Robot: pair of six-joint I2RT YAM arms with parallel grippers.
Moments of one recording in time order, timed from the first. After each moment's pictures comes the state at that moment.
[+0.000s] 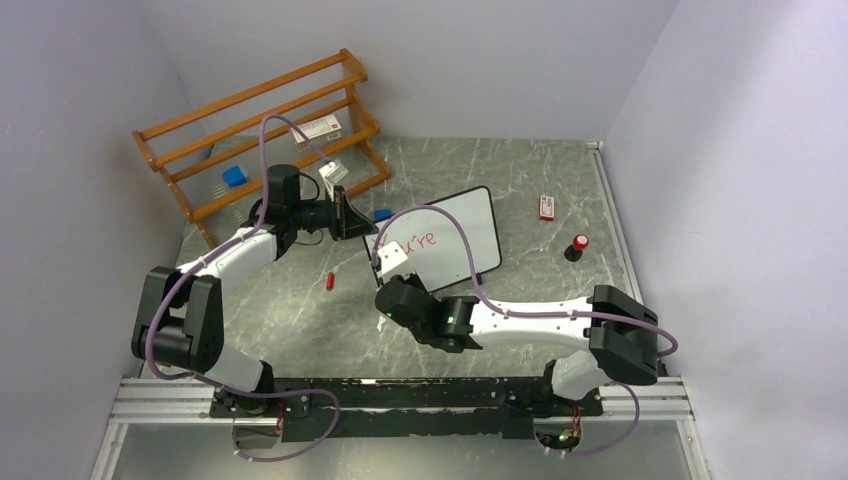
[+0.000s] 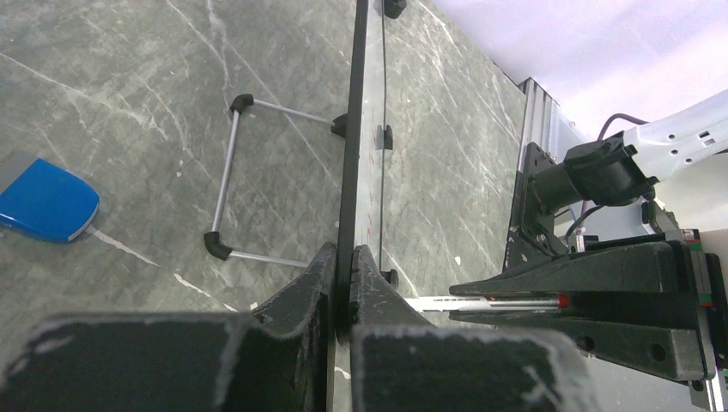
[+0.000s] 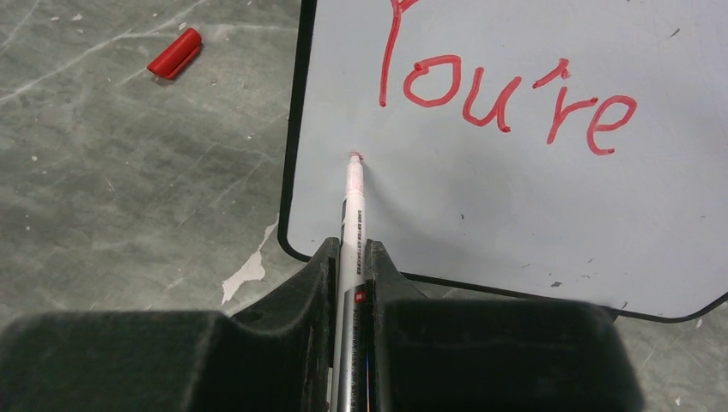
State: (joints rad) left arm -0.23 1.50 0.87 0.18 1.04 -0.18; right arm 1.29 1.48 0.89 -0.07 0.72 0.26
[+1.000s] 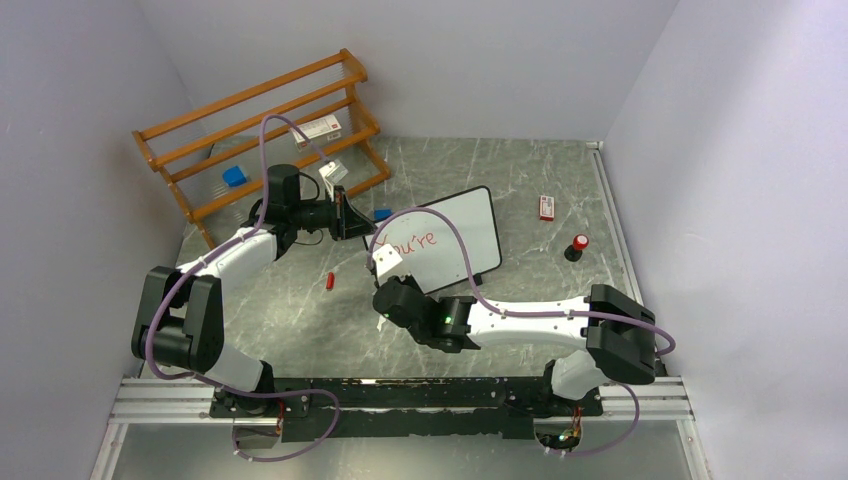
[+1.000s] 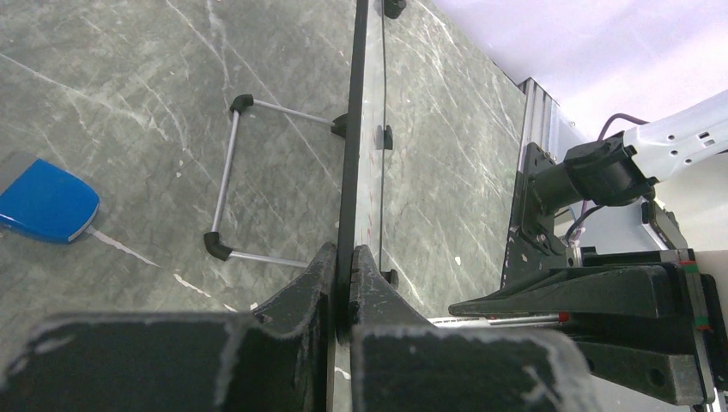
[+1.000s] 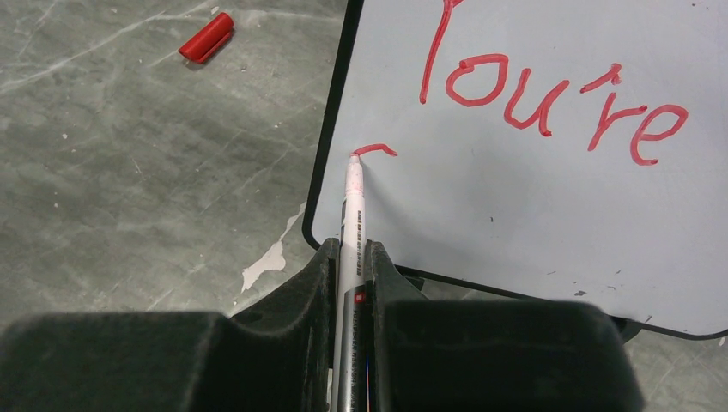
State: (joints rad) left arm -0.23 1.50 0.87 0.18 1.04 -0.18; right arm 1.29 1.50 0.90 -0.08 0.67 0.25
